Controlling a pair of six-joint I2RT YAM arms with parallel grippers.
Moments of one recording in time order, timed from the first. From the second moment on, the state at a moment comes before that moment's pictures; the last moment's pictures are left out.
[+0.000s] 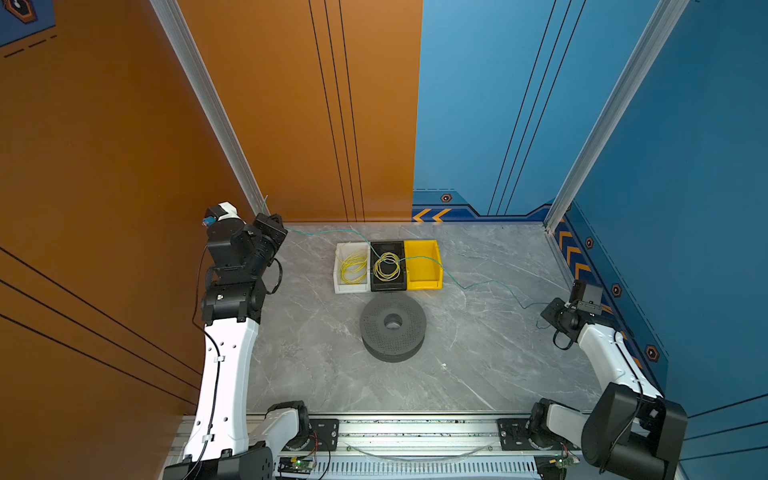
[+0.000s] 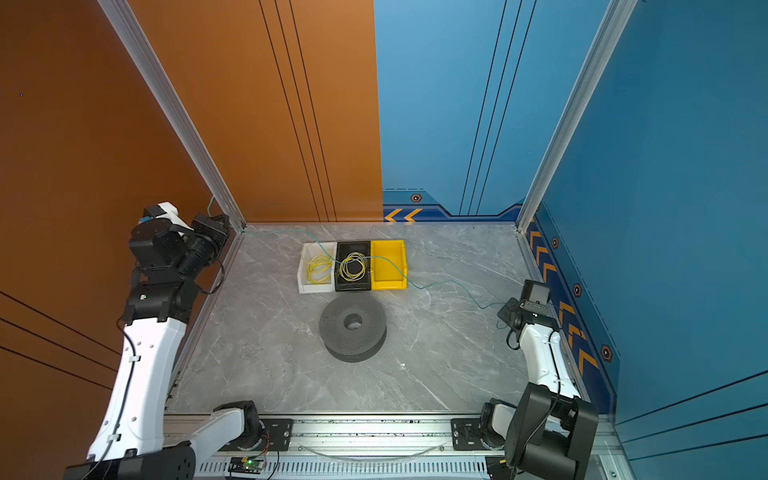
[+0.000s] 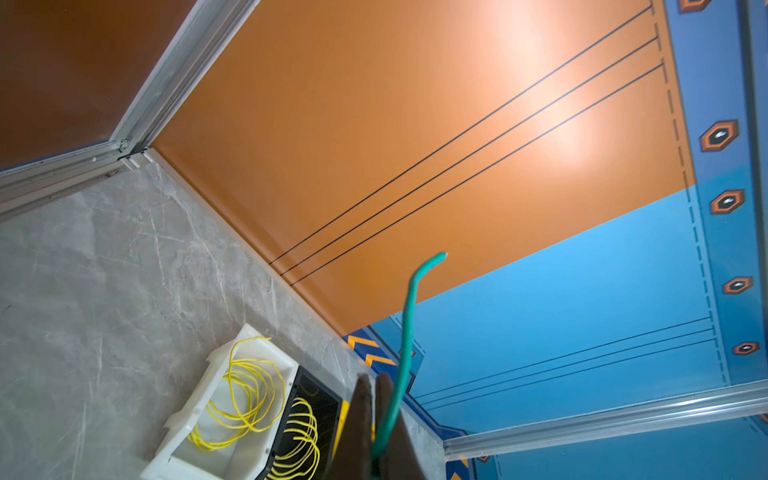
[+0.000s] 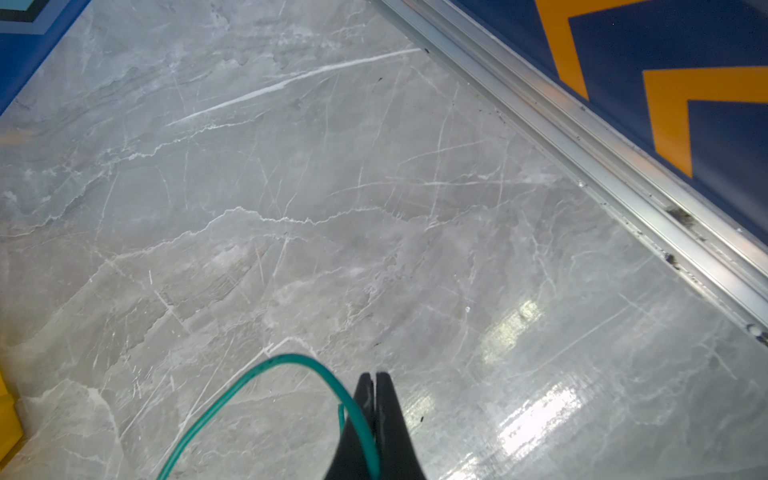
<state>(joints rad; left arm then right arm) 0.15 1.08 1.31 -0.33 0.15 -0.97 -0.36 1.19 0.69 -0.44 0.01 0.44</state>
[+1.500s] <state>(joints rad) -0.32 1.10 1.31 -0.19 0.21 -0.78 0.53 1.15 1.24 -0.36 -0.48 0.29</state>
